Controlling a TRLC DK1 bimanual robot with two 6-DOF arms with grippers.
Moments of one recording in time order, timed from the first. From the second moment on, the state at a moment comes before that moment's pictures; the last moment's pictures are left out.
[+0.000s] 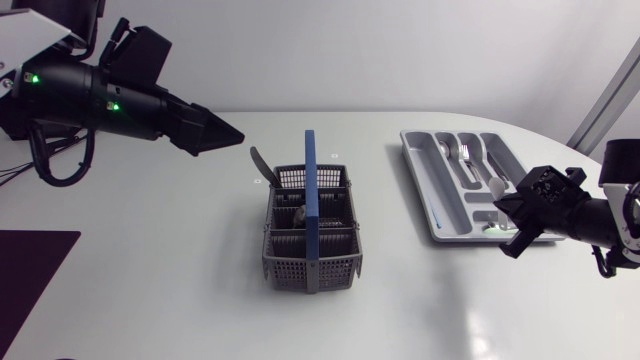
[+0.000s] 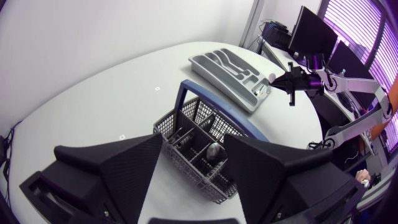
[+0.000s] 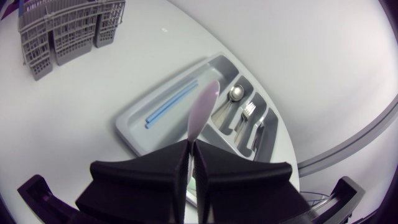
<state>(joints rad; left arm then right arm) -0.24 1.34 1.21 -0.63 0.50 0.24 -0.27 1.29 0.57 0.02 -0.33 -0.94</state>
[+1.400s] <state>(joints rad) -0.14 1.43 1.07 -0.49 0.51 0.34 -0.29 1.43 0.49 0.27 -0.06 -1.12</state>
